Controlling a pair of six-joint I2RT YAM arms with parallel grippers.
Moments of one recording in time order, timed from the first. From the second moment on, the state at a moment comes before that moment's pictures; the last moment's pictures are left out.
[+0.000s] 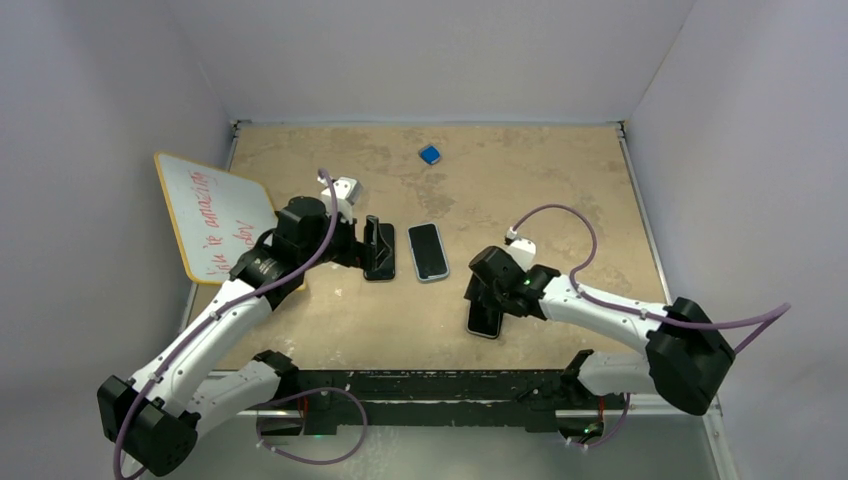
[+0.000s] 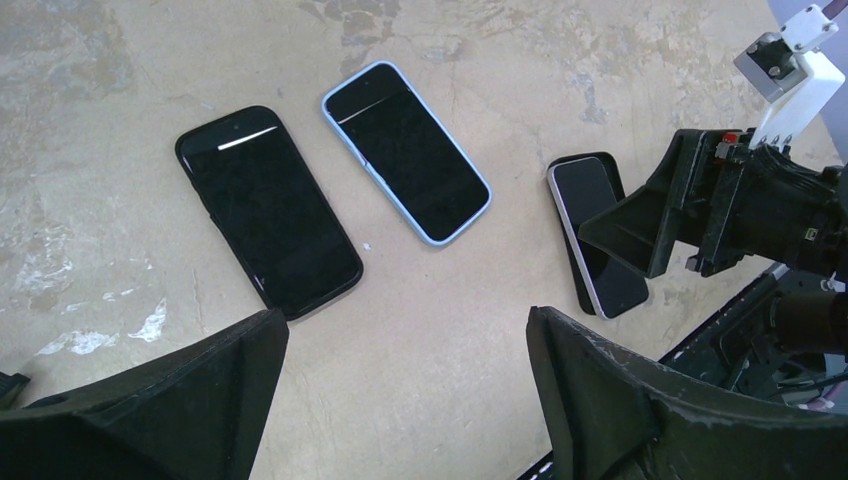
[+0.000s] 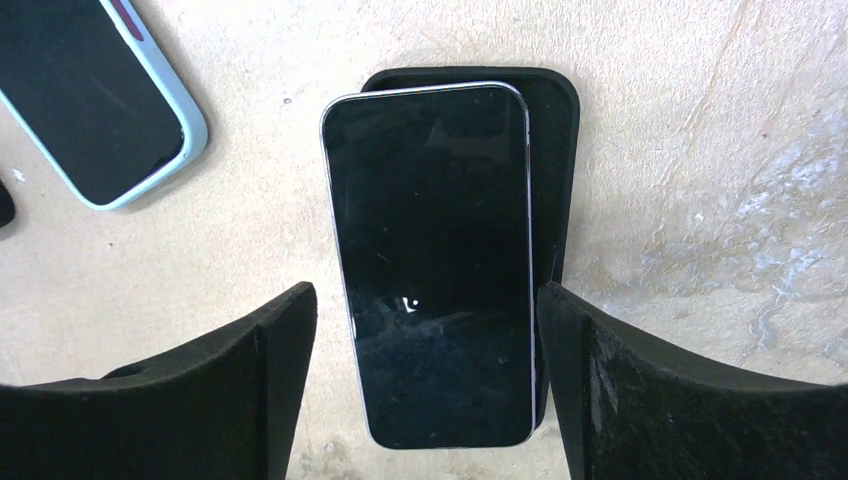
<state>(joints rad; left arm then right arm) -0.51 0.96 0.86 -0.44 0.15 -0.29 0.83 1.27 0.67 -0.53 0.37 1.09</state>
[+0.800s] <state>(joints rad) -0.65 1.31 0.80 -0.17 0.37 -0.49 0.49 1.13 0.54 -0.36 0.01 0.79</state>
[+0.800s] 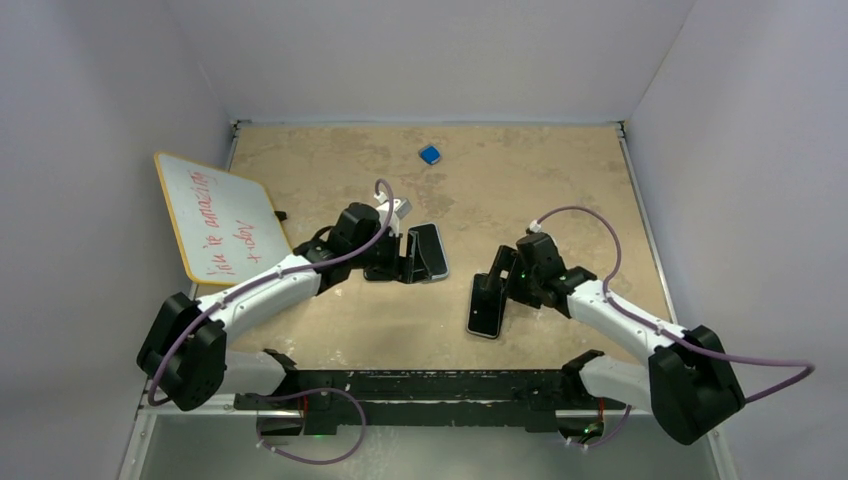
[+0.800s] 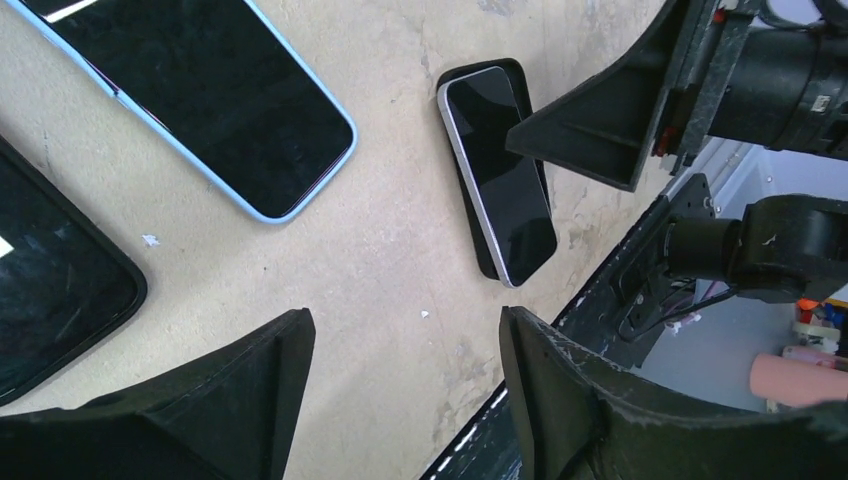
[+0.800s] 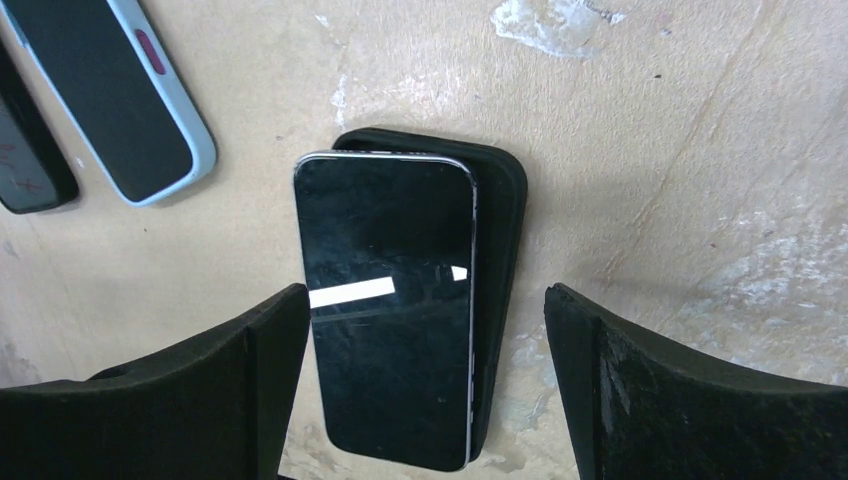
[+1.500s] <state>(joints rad) -0.67 1.48 0.74 0.04 0.40 -0.64 0.46 1.33 0.49 0.01 -0.37 0.60</state>
